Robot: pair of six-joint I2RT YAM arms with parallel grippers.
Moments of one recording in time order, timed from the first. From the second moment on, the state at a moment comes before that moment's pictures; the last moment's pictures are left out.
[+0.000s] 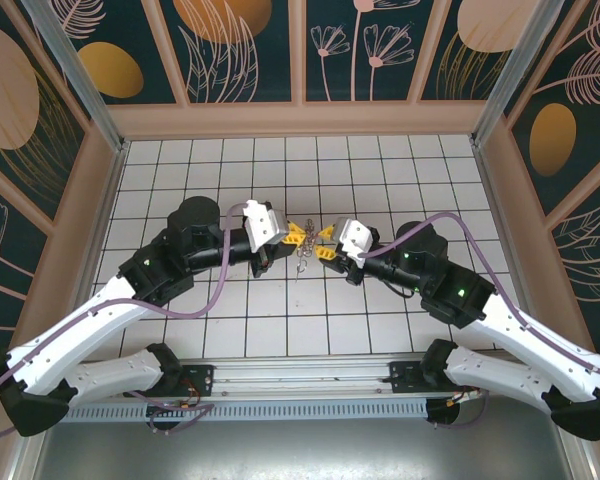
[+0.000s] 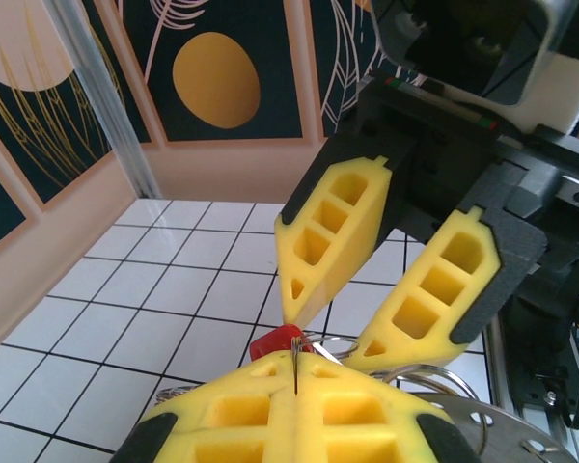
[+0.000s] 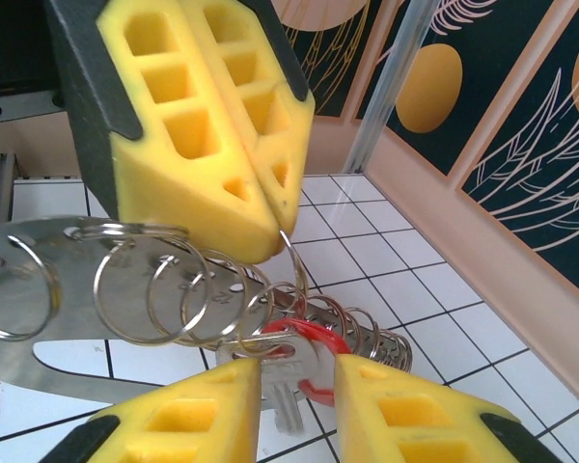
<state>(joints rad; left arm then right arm) -0.86 1.02 1.09 -0.29 0.41 0.22 0.95 0.82 0.91 -0.27 -0.16 -0.33</state>
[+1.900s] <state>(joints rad) -0.86 0.99 1.05 -0.22 0.43 0.17 0.94 0.85 0.91 -0.24 -0.28 -0.34</state>
